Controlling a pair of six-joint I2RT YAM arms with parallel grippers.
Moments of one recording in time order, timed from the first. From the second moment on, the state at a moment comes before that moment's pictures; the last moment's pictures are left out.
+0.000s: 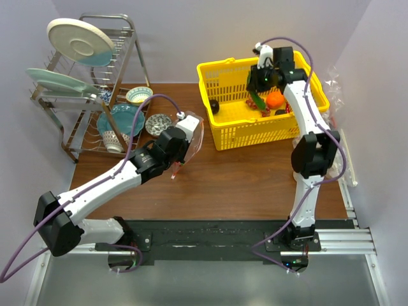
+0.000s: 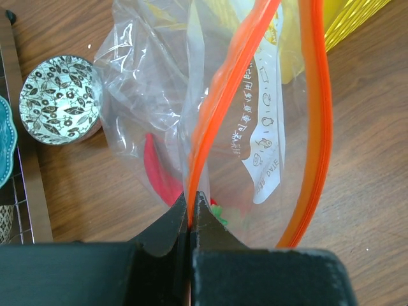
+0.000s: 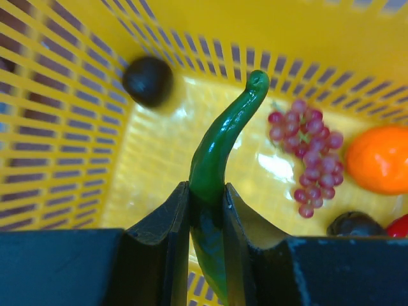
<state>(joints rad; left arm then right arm) -0.79 1.24 1.02 -0.40 -0.37 -0.09 0.14 2.12 2.17 -0.76 -0.33 -0.12</state>
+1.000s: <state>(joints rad) -0.79 1.23 1.02 -0.40 -0.35 -0.09 0.26 1.50 1.12 1.07 -0.80 1.25</state>
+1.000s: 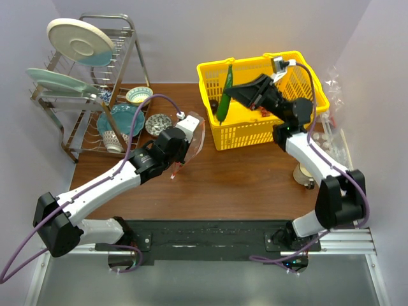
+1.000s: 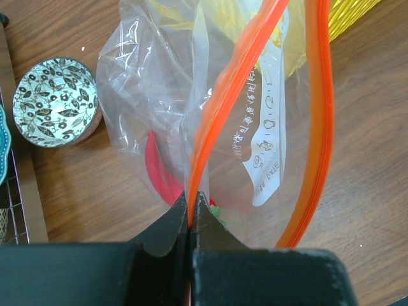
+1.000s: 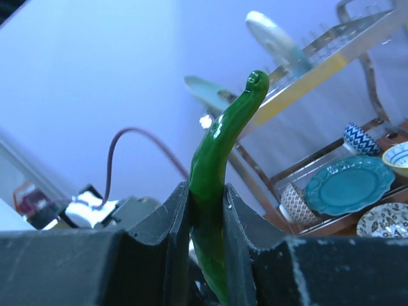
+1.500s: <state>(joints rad) -0.76 1.20 1.02 -0.41 -0.36 -0.09 0.46 1.17 1.03 0.59 -0.67 0.78</state>
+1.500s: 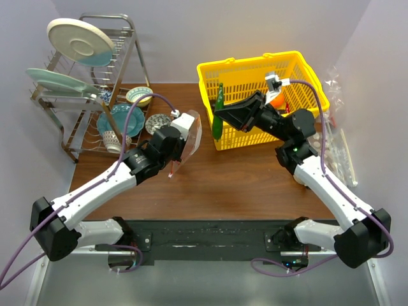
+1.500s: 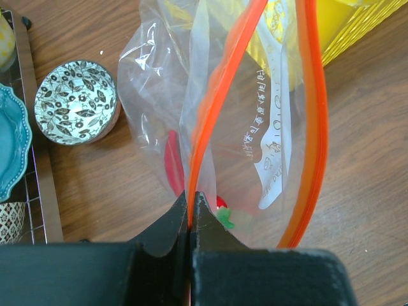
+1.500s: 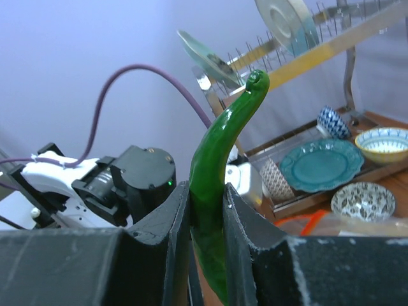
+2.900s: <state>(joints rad) -0.76 1.26 1.23 -0.61 -0.09 -0.26 0.72 1.28 0.63 1.22 -0.23 0.68</state>
